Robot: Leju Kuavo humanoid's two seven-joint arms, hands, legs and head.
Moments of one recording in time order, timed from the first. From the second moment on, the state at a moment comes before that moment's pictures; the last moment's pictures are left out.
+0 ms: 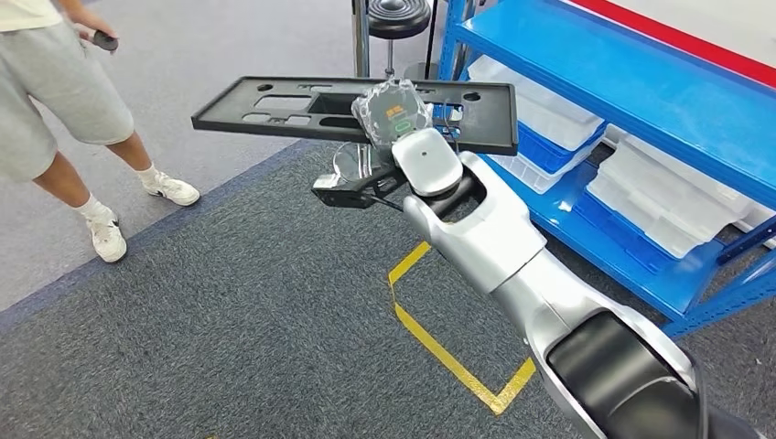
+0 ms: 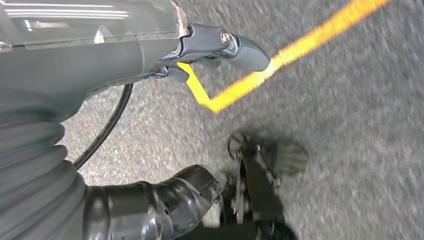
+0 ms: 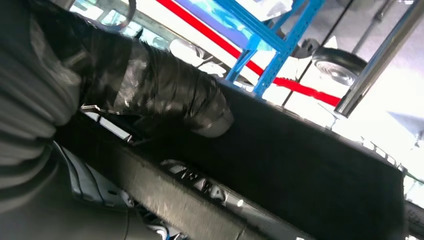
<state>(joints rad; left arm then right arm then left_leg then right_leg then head) -0.13 -0.08 1.24 -0.22 -1.15 0.01 -0.29 -1.11 0.14 0.90 -0.92 1.42 0.23 0.14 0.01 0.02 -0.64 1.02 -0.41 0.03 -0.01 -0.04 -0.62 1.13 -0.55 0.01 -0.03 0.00</state>
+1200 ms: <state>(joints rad) -0.14 -0.07 1.23 -0.22 -1.14 0.01 -0.30 -1.33 0.09 0.69 -0.54 1.50 0.25 0.15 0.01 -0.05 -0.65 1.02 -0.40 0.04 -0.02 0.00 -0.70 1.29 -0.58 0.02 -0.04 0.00</state>
